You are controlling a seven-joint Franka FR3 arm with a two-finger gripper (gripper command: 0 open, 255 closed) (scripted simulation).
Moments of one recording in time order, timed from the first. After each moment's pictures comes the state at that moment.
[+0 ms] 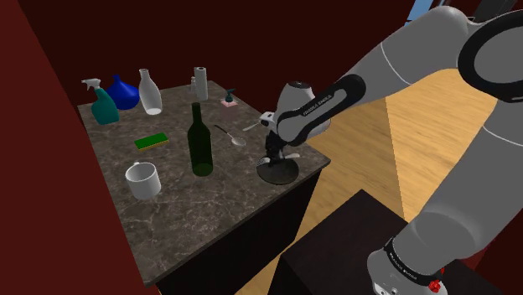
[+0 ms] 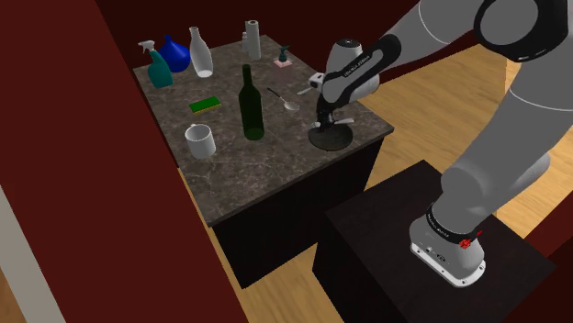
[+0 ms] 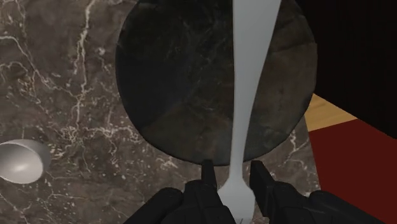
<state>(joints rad) -0.10 0.12 0.25 -2.41 0.06 2.67 -1.16</state>
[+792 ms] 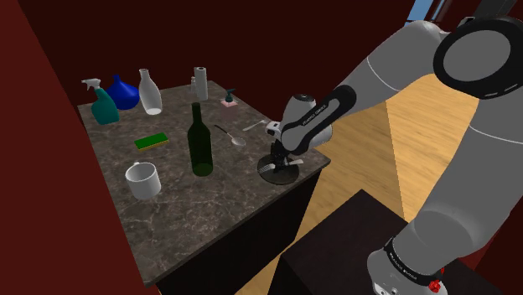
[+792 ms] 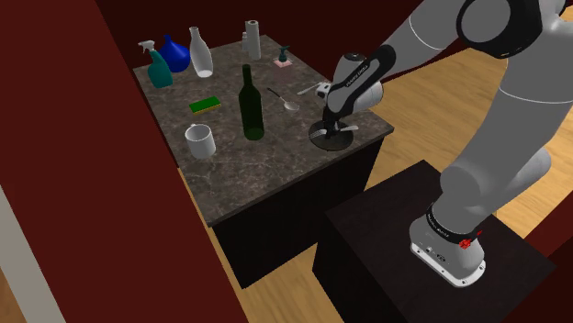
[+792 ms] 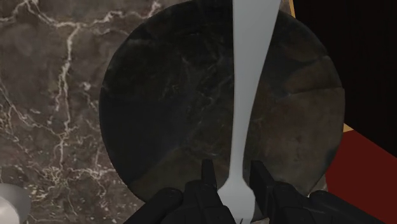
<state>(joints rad) -0.13 0.22 0.22 -2.44 0.06 2.79 -1.23</state>
